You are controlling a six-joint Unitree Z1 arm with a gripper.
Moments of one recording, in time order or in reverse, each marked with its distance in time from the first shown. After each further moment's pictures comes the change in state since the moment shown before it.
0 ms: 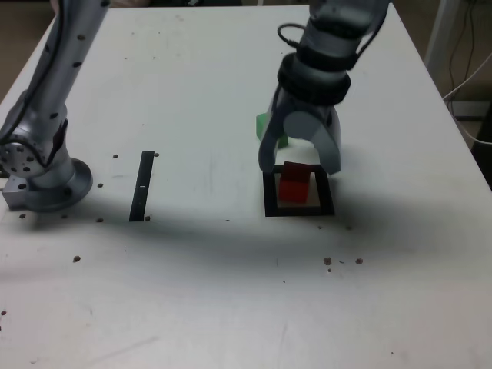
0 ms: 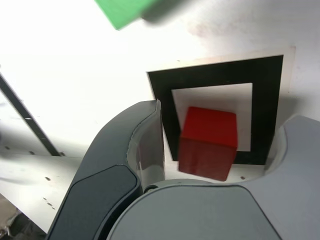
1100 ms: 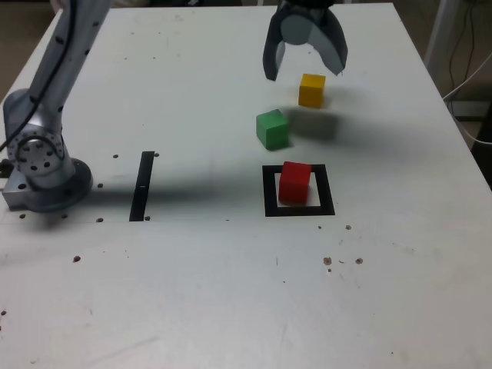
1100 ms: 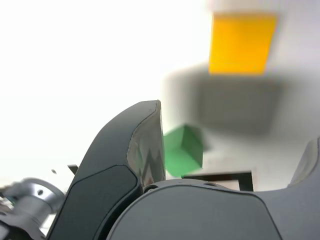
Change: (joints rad) arm 0.393 0.064 -0.326 0.138 0.118 0.477
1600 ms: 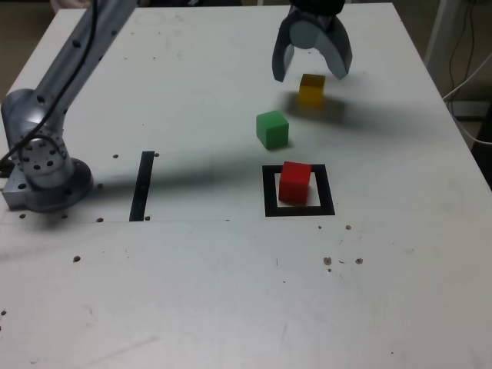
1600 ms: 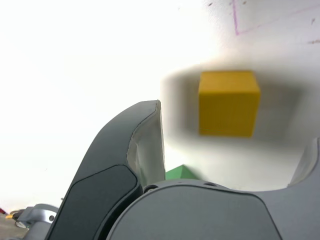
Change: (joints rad) arm 0.052 0.150 -0.161 0.034 0.020 0.103
